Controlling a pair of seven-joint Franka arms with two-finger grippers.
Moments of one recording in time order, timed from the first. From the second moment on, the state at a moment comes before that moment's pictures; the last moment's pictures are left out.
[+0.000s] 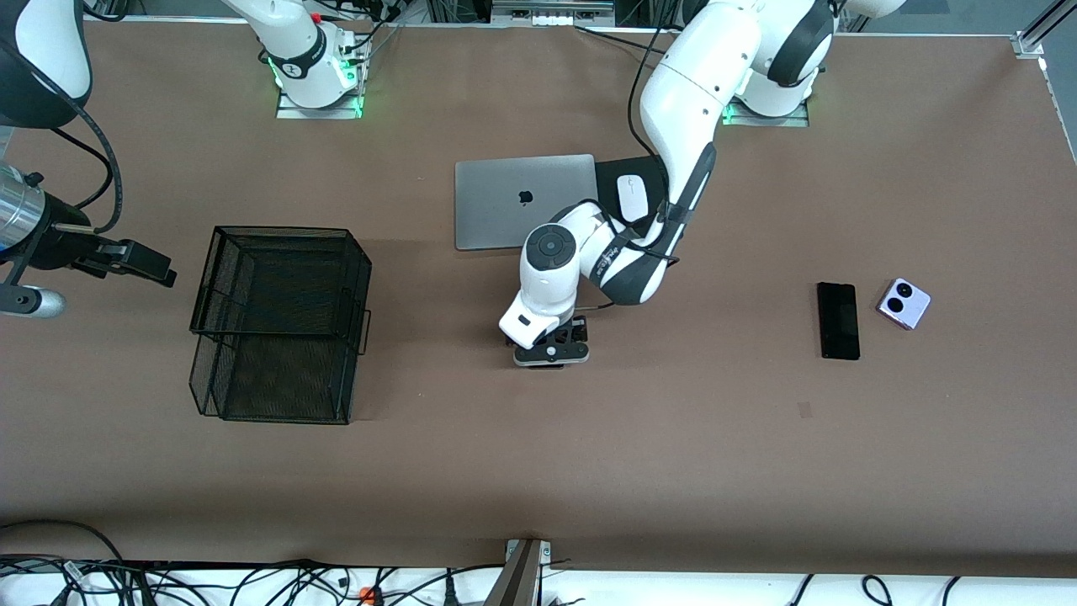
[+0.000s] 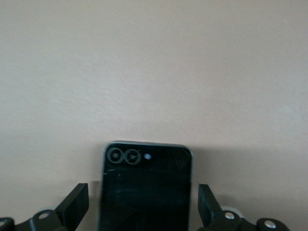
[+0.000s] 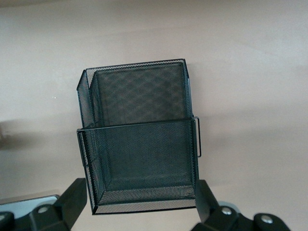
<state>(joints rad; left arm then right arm) -0.73 1.04 0.06 -1.11 0.04 2.27 -0.84 0.10 0.23 -0.10 -1.44 0.04 1.66 0.14</state>
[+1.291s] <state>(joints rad) -0.12 0.51 0.07 -1.62 0.04 1.92 0.17 0.44 0.44 -0.07 -1.44 0.10 2.01 0.50</state>
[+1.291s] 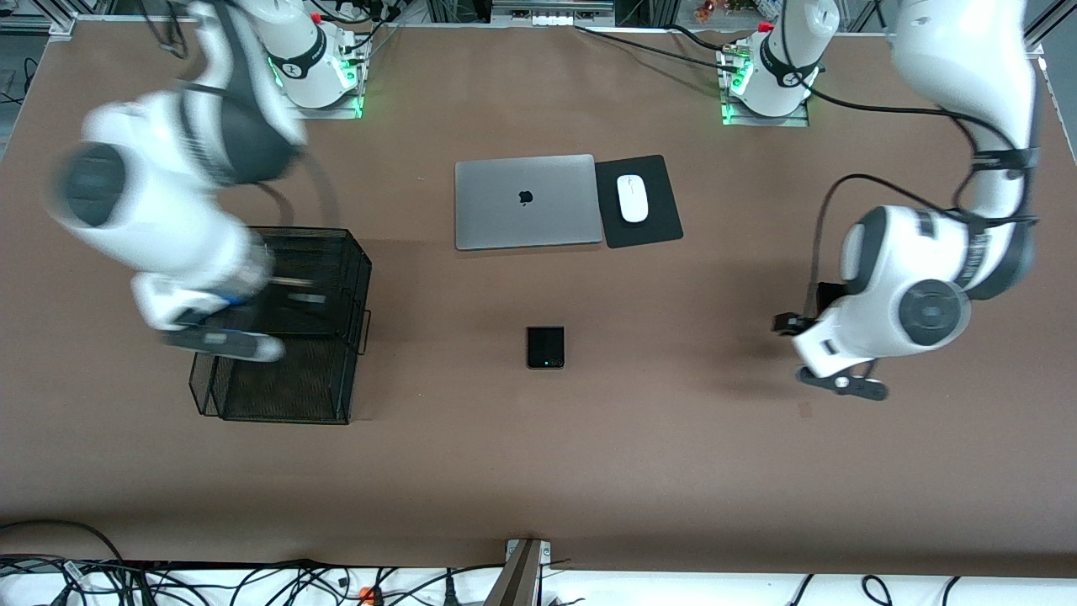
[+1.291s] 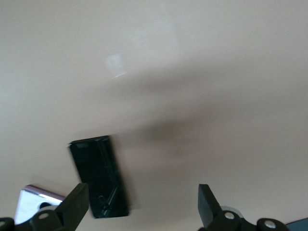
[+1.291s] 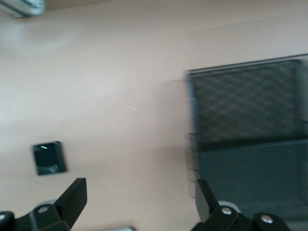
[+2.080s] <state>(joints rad) 0.06 0.46 0.06 -2.02 0.04 2.44 0.36 0.71 0.89 -0.08 -1.31 0.04 2.44 0.69</state>
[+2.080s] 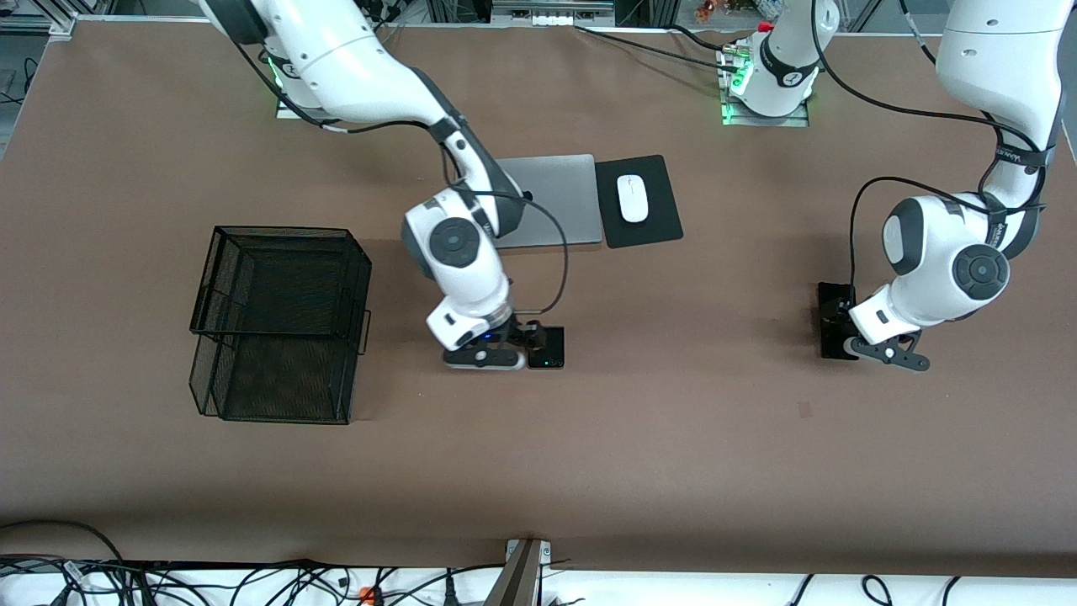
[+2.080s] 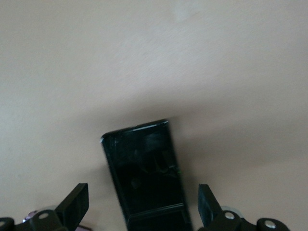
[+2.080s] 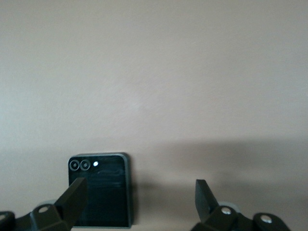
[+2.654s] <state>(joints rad) 0.09 0.45 0.05 -2.11 -0.03 2.56 0.28 0.77 0.98 -0.08 -1.28 -0.05 2.58 0.71</state>
